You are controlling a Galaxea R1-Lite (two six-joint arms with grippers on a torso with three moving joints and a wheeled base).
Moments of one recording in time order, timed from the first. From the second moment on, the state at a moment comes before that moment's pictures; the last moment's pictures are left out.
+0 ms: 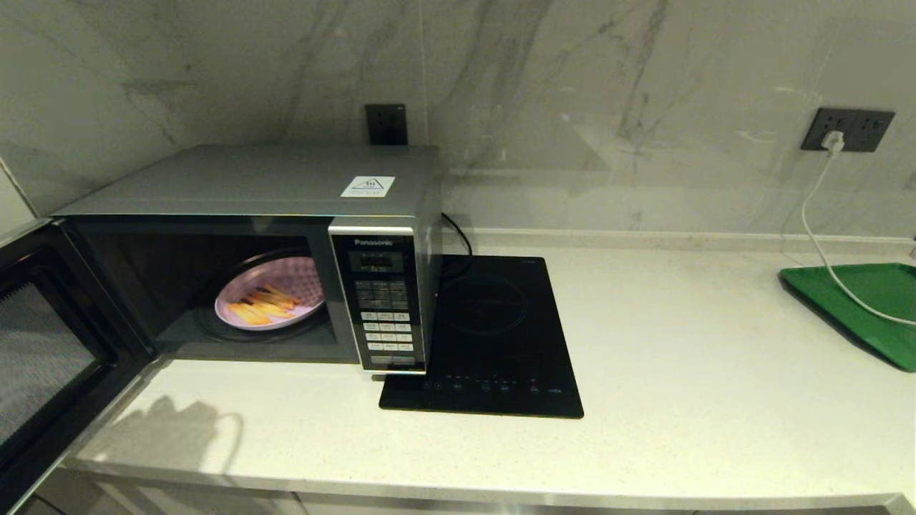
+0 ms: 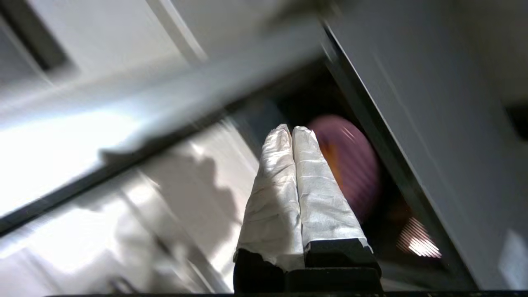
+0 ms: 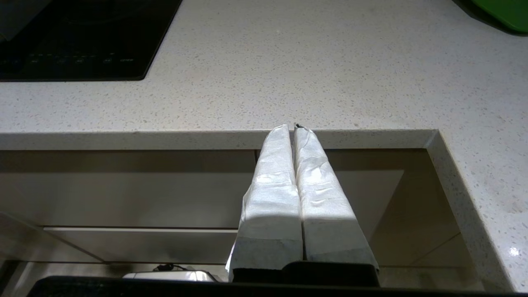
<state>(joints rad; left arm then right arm) 0.64 1.38 -1.52 0.58 -0.14 -0.58 0.00 0.00 -0.11 0.26 -0.04 0.09</state>
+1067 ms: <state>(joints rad) 1.01 1.66 -1.70 0.80 -0.38 -0.23 0.00 0.00 -0.11 0.26 -0.04 0.09</state>
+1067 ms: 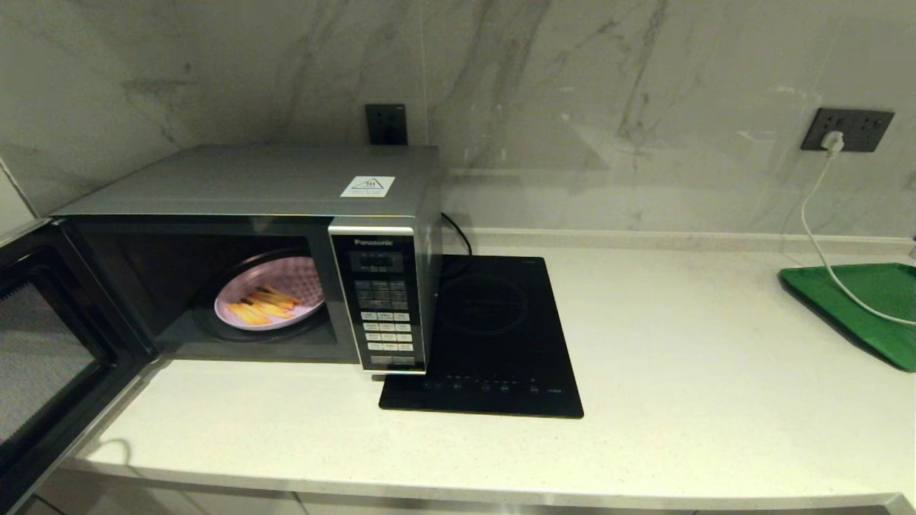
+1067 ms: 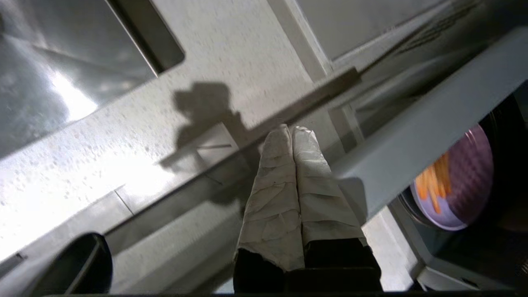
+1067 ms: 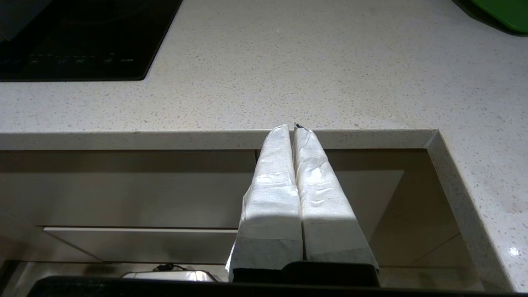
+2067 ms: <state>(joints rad) 0.83 1.55 -1.66 1.13 -0.51 -0.32 0.00 0.00 -0.11 0.26 -0.04 0.09</state>
